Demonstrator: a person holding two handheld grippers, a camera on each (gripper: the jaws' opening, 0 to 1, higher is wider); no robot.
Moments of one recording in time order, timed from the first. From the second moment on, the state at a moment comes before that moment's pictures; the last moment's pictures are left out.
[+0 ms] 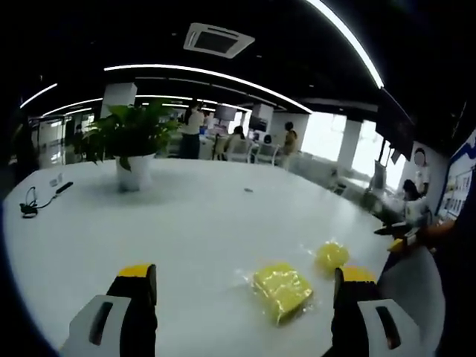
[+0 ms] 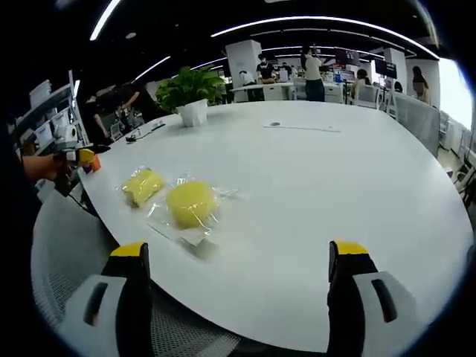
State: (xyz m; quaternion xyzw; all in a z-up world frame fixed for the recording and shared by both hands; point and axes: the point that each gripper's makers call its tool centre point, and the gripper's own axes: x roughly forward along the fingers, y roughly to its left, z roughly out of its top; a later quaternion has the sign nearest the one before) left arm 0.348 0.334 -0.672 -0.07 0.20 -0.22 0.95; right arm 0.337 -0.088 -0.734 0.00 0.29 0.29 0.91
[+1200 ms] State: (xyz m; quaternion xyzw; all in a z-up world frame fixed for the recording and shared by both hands) left arm 0.344 0.317 -0.680 -0.07 0.21 -0.23 0.95; right arm 0.332 -0.092 -0.727 0.00 0.29 0.27 0.92
